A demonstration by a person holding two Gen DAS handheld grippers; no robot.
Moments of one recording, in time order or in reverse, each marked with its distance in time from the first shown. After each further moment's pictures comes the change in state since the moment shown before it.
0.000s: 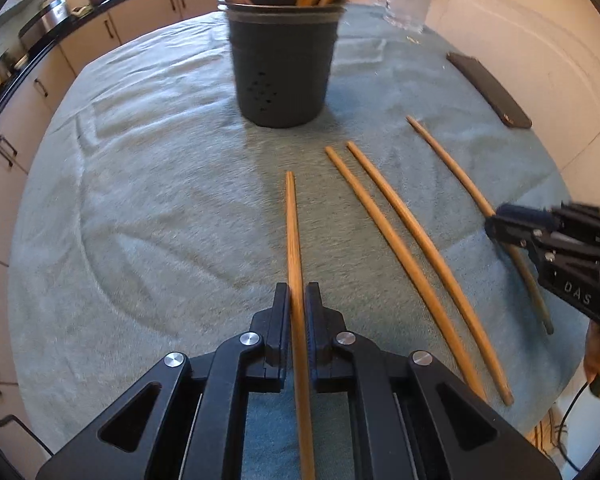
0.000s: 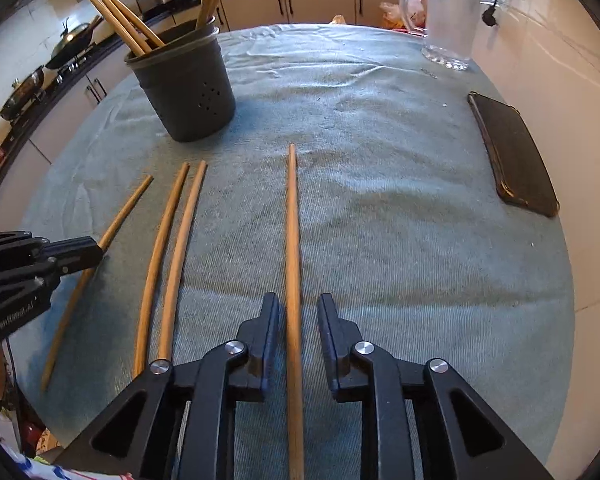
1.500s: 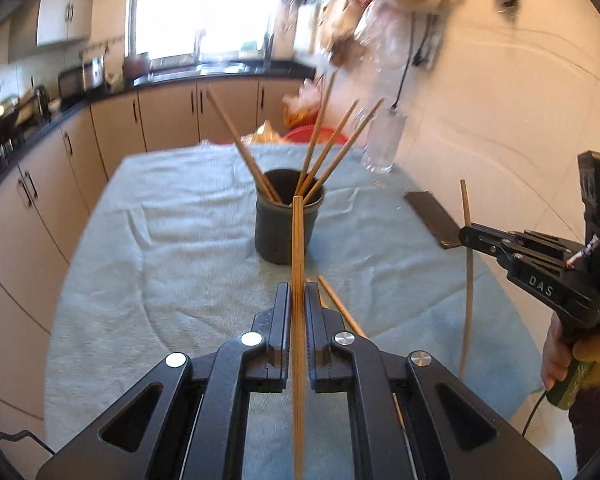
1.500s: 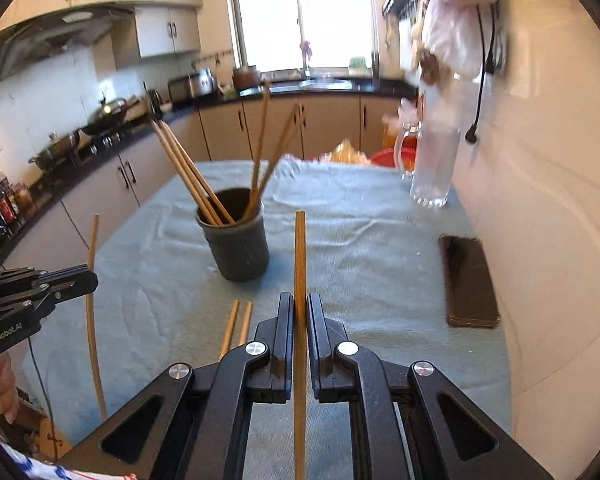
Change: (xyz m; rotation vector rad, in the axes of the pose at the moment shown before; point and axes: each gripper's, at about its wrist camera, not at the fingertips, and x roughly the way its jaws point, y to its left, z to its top) left arm -0.140 0.010 -0.032 -0.070 -0.474 -0.061; right arm -0.132 0.025 0.005 -0.042 -0.430 0.002
